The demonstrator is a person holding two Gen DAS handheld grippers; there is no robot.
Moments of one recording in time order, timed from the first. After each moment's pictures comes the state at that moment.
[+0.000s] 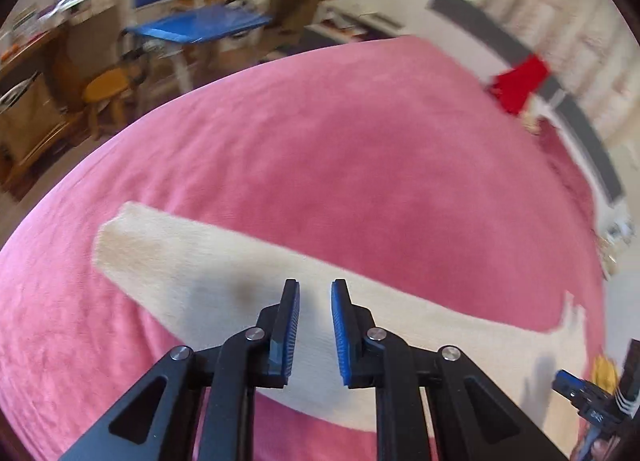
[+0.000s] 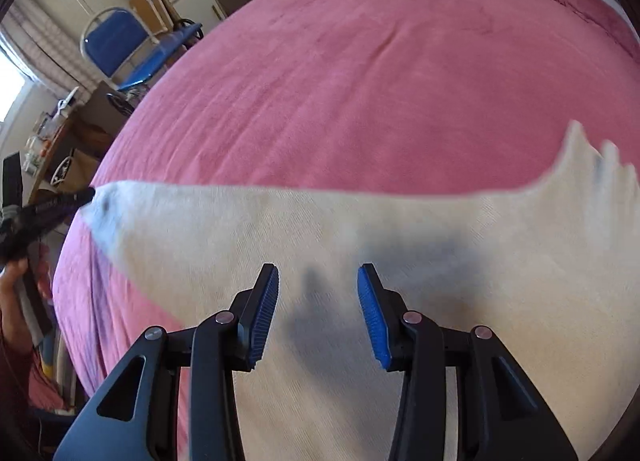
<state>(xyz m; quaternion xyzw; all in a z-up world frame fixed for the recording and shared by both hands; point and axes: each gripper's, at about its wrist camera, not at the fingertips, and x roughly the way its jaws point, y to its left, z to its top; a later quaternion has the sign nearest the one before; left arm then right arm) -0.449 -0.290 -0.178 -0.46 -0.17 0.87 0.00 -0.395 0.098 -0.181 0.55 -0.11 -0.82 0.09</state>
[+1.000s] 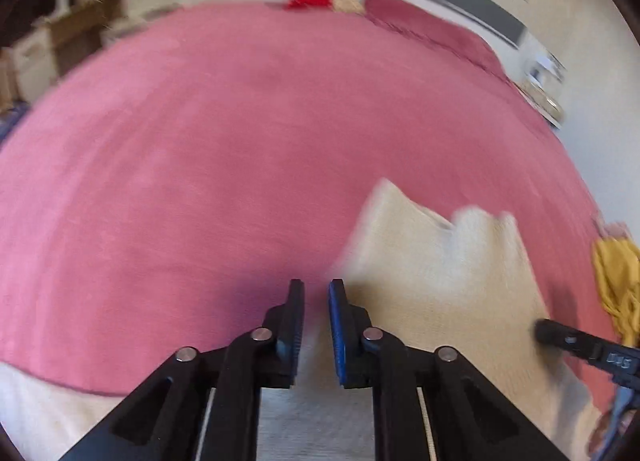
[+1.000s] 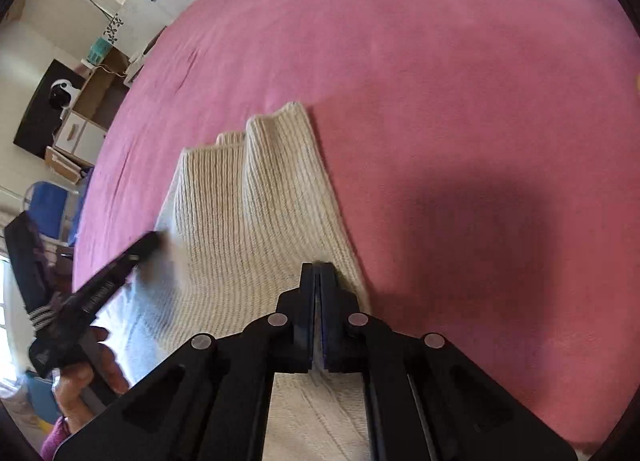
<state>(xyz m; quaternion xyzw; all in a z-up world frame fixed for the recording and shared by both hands) -0.558 0.175 -0.205 -0.46 0.00 0.88 0.13 -0.365 0.435 -0.207 0.50 -0.27 -0.82 -0.06</state>
